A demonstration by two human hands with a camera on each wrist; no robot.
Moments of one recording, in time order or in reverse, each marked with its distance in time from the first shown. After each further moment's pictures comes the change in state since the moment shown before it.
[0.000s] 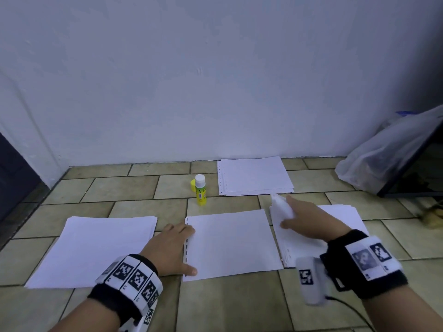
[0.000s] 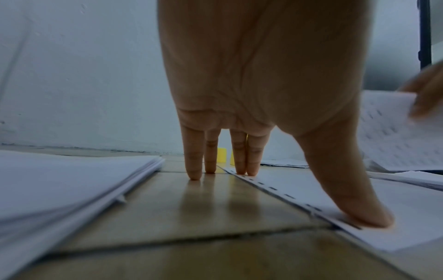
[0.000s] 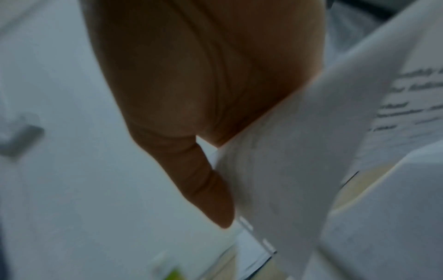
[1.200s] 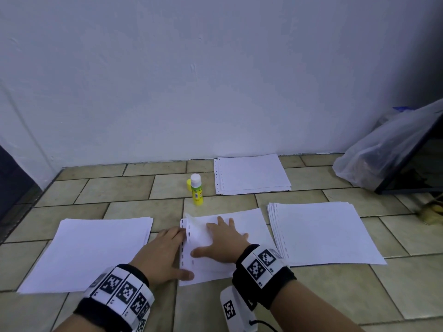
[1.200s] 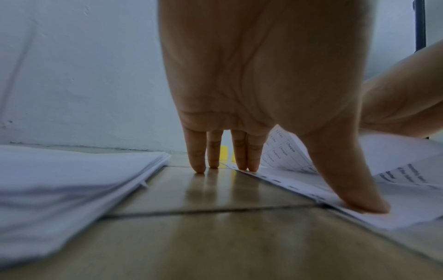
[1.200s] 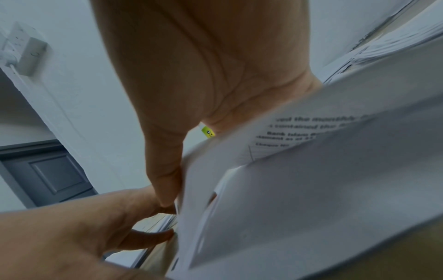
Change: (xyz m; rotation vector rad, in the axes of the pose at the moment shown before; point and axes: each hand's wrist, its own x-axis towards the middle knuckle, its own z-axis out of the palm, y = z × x) left_hand -0.005 -0.007 0.011 -0.110 0.061 0.022; right_hand 0.029 -0.098 0.111 -0.051 -0.203 -0.130
